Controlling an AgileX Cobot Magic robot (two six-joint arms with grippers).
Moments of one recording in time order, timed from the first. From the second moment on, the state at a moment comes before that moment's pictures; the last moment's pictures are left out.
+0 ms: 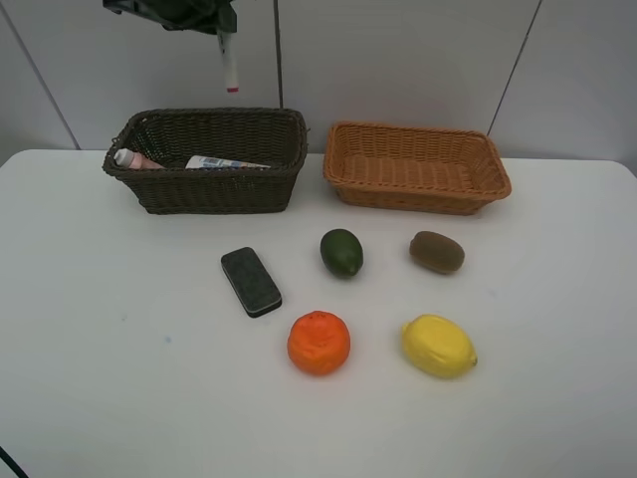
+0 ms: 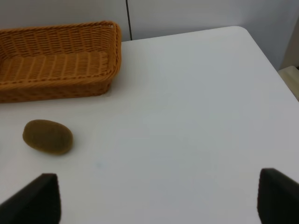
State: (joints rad) left arm -0.39 1.77 -1.43 0.14 0.24 -0.33; right arm -0.11 0.00 -0.52 -0.06 1.07 0.05
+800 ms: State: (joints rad) left arm -0.29 1.97 -1.57 0.00 0.60 -0.36; right arm -0.11 0.00 -0.52 -0.06 1.07 0.05
